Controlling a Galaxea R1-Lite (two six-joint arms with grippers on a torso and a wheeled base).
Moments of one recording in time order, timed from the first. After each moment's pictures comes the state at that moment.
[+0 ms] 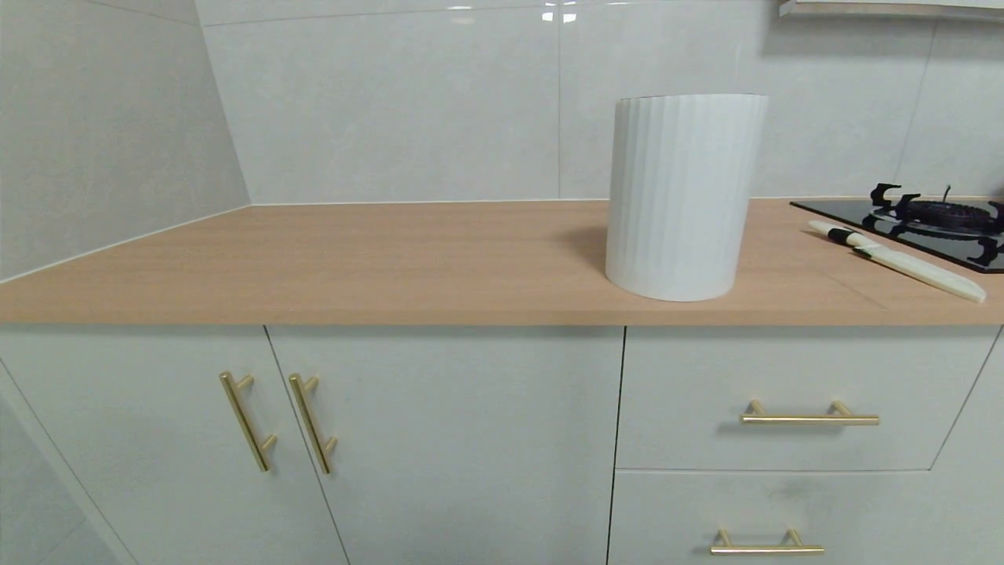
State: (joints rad) left arm 0.00 0.00 0.00 0.00 0.00 0.00; right arm 0.00 0.00 0.00 0.00 0.06 -0.01
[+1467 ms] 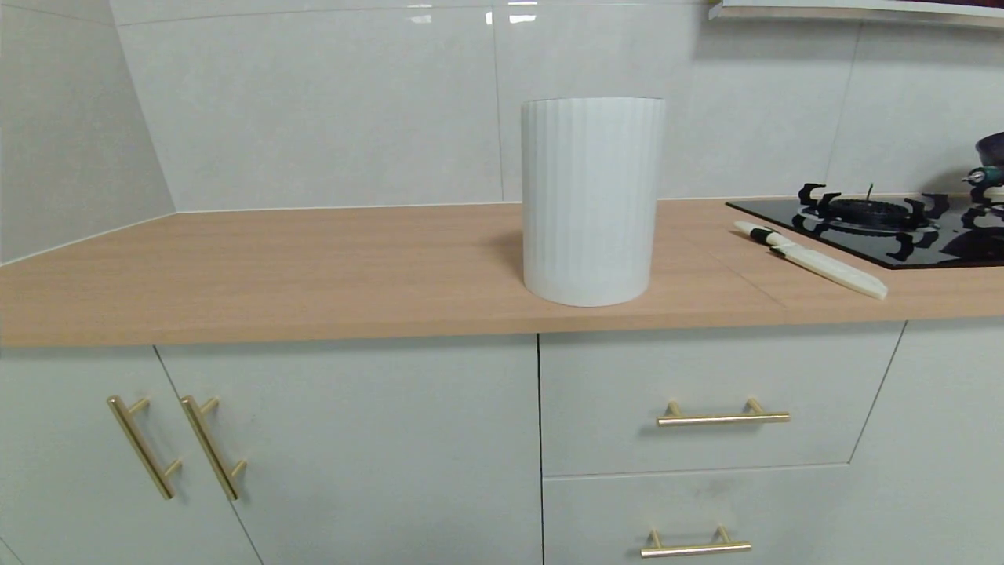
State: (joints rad) left arm 0.00 0.00 0.00 0.00 0.00 0.00; right arm 0.00 0.00 0.00 0.00 0.06 -0.01
